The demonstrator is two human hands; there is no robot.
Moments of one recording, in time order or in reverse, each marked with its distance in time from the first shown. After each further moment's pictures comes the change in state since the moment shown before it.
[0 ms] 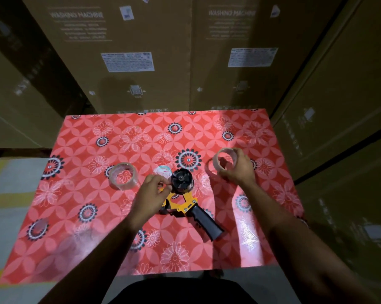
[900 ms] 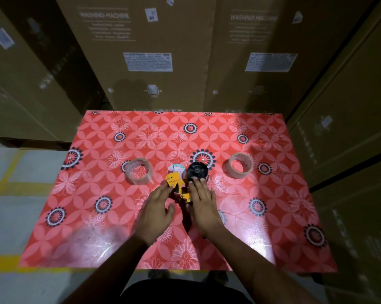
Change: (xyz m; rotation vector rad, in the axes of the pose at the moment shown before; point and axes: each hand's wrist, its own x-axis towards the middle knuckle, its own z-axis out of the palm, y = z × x) left_hand -0.049 -0.046 0.006 0.279 0.100 0.109; right_hand -0.130 -0.040 0.123 -0.301 -0.210 -0.506
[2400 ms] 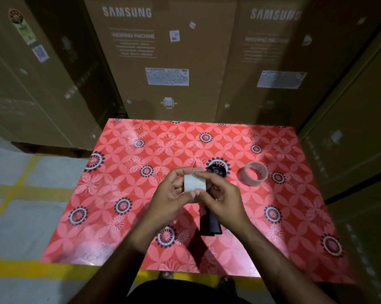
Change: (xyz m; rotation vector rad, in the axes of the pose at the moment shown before) left_hand -0.016 0.081 -0.117 -1.149 -0.094 -0.027; right_hand -0.020 -0.078 -0.096 0.850 0.284 -0.197
